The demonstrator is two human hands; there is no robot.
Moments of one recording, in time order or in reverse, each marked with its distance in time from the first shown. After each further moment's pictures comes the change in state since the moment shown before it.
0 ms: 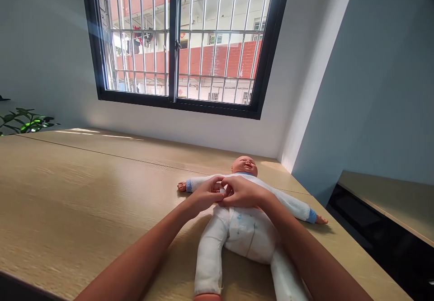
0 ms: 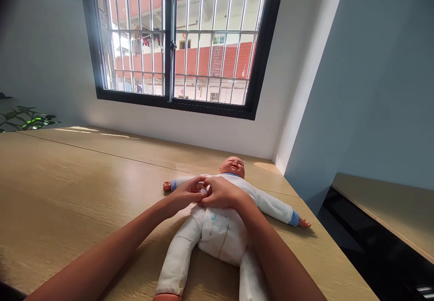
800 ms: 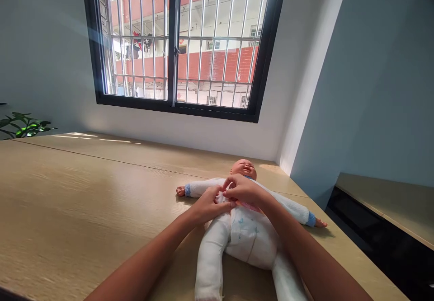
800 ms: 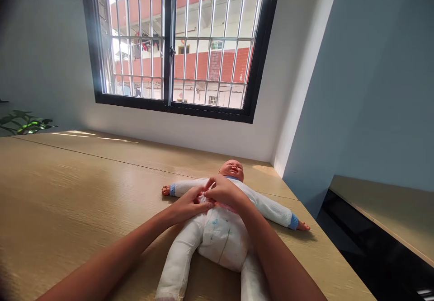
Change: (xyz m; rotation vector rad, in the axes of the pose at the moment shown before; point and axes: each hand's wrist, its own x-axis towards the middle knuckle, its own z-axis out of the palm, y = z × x) left_hand 0.001 -0.006 0.008 0.482 0.086 0.048; right_hand 0.004 0.004 -0.002 0.342 0.149 0.293
